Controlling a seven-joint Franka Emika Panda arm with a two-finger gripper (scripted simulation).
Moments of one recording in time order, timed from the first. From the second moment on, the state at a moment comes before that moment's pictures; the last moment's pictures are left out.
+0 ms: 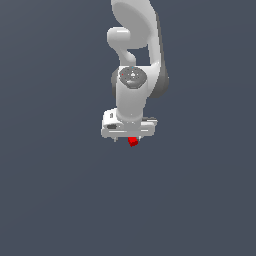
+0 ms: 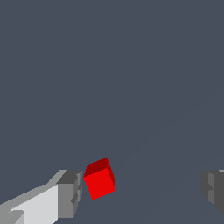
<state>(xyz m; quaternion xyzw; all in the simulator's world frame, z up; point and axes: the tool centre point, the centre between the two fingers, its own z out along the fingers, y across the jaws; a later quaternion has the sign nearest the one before) -0.001 -0.003 0.152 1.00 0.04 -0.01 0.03</state>
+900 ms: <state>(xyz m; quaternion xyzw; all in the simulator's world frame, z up) -0.029 0.011 0.103 0.99 0.11 -0.01 0.02</state>
